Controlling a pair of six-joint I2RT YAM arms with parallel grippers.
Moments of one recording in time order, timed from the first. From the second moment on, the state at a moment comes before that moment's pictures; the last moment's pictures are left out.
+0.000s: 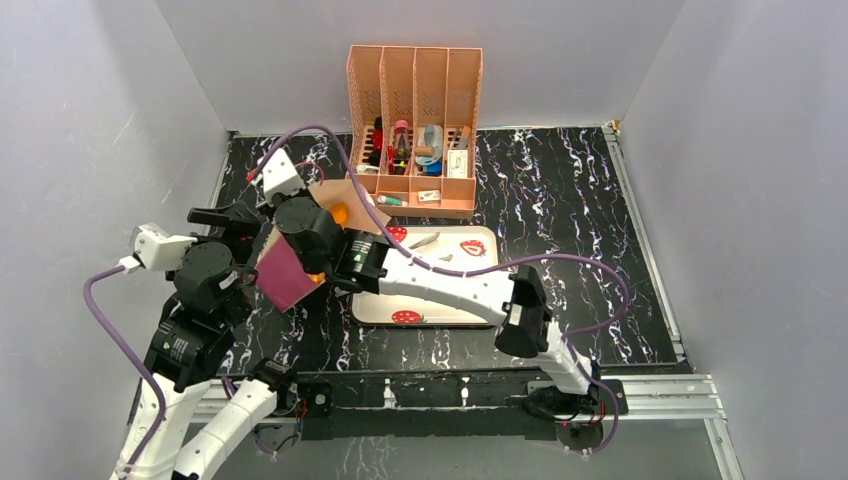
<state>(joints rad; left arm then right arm) -0.41 0.57 1.02 -0.69 -0.86 -0.98 1.27 2.15 2.25 -0.11 0.76 -0.08</state>
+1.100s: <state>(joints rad) -0.41 0.62 0.94 -0.46 -0.83 -0.62 1.09 2.31 2.34 0.00 0.29 0.17</state>
